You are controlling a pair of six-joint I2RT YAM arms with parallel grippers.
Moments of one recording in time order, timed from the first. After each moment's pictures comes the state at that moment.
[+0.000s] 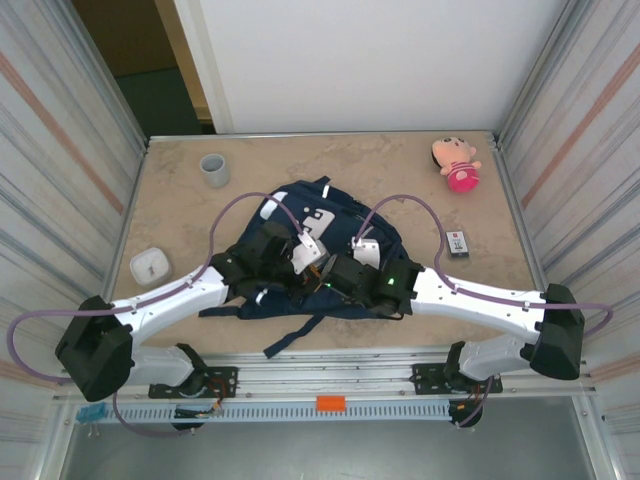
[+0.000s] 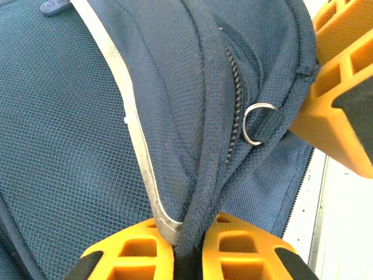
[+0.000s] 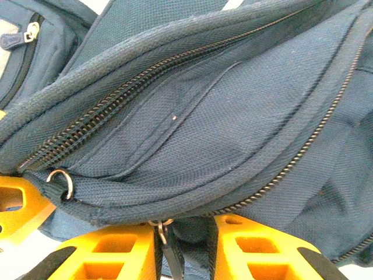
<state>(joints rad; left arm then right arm) -0.79 1.28 0.78 -0.26 0.39 0.13 1.17 1.31 1.06 -0.90 0.46 1.09</state>
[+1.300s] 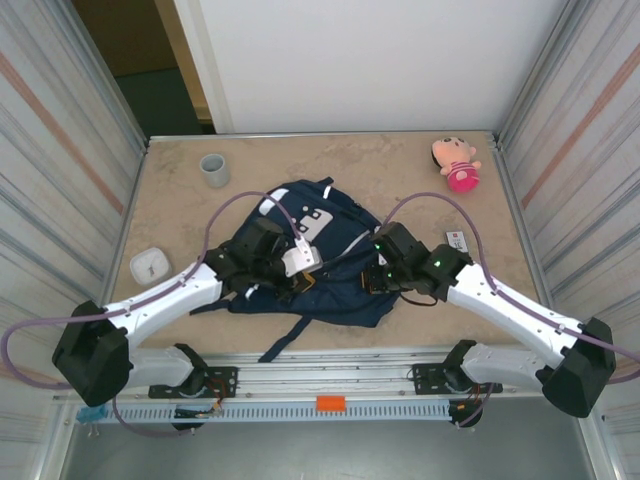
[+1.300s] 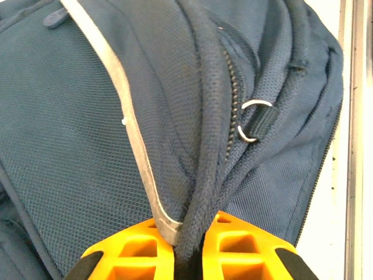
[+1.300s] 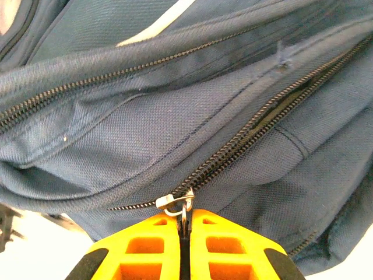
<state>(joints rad) -0.69 1.25 0.80 -0.39 0.41 0.43 0.81 1.11 0.90 -0.80 -0.05 0.67</state>
